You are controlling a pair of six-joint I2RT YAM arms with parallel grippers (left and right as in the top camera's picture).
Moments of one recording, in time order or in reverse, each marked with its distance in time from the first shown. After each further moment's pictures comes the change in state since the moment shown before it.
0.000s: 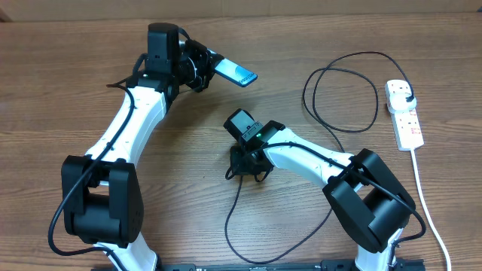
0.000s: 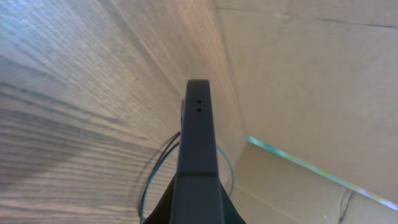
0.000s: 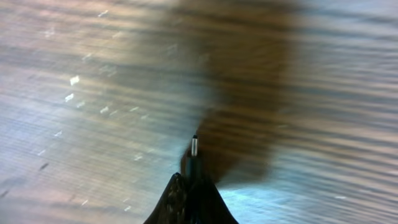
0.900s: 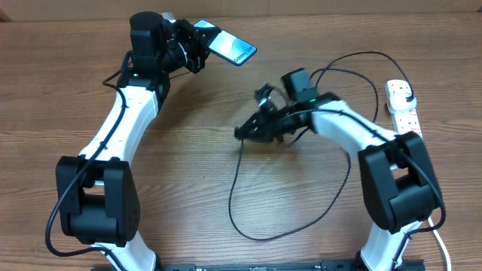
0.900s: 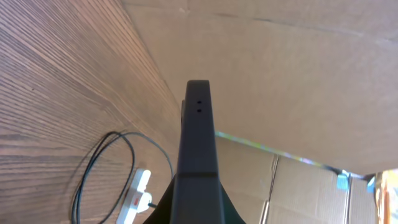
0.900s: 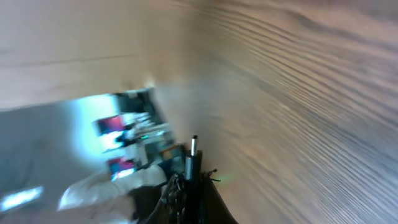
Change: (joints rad) left arm 0.052 0.000 -0.003 0.286 0.157 -0.120; right arm -0.402 0.000 0.001 0.254 -0.978 -0.199
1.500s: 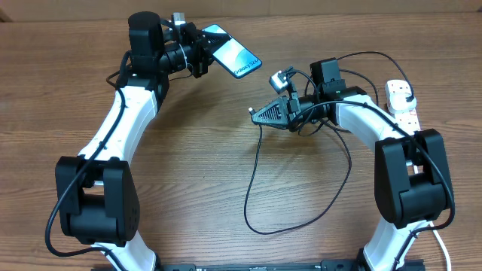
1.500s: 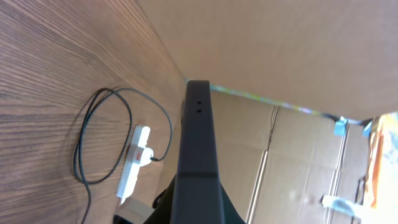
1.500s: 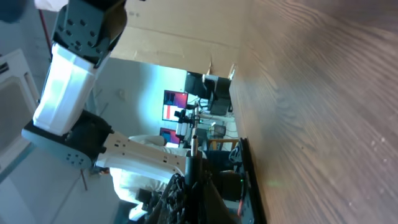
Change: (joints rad) left arm 0.003 0.000 0.000 0.000 0.207 0.051; right arm -0.121 0.000 0.000 0.047 -0.383 -0.197
